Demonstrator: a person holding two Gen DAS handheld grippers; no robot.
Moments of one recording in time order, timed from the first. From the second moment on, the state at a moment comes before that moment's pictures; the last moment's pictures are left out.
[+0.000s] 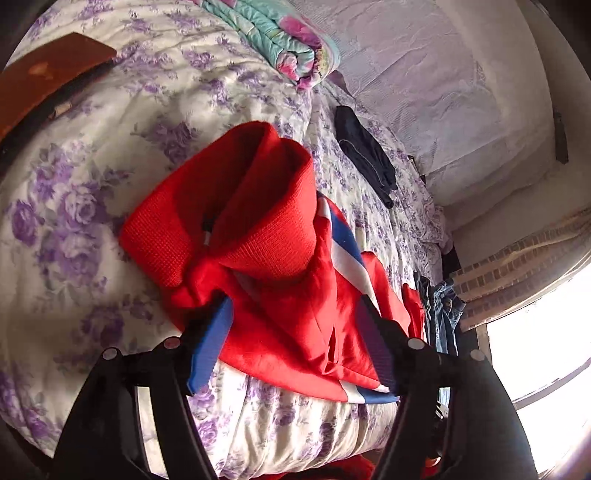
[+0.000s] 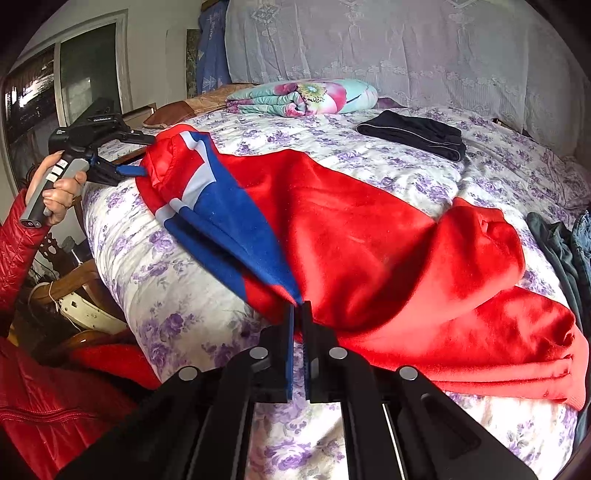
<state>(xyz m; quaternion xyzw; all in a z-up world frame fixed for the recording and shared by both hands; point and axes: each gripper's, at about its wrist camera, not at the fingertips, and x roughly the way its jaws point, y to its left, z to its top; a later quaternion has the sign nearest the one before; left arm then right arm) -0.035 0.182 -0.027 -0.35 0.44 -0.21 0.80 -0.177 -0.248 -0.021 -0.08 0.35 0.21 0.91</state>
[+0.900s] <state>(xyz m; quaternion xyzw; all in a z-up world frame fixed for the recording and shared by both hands) -0.097 0.234 0.025 -0.31 0.28 -0.13 0.90 -0.171 -0.225 -0.033 -0.08 0.37 0.25 0.89</state>
